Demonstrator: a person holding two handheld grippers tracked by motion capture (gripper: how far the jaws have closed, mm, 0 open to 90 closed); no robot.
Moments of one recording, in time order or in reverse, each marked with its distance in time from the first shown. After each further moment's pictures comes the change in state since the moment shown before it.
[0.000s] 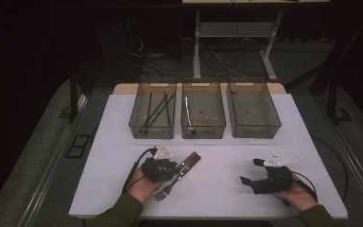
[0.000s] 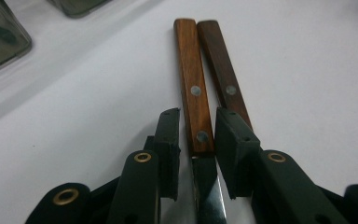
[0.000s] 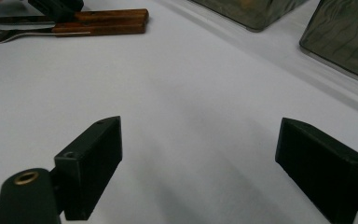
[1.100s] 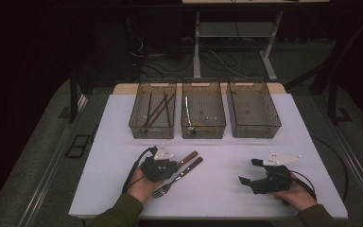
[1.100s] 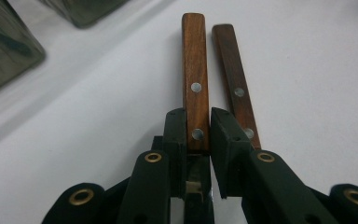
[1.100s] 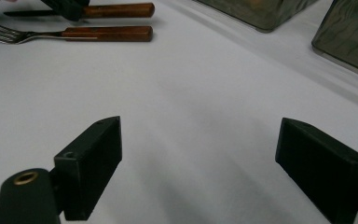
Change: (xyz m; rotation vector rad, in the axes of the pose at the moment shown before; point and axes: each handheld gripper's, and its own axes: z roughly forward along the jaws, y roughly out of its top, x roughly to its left) left arm 0.003 0.006 -0.009 -0.009 0.012 0.030; right arm -0.001 0.001 0.003 0.000 0.043 0.021
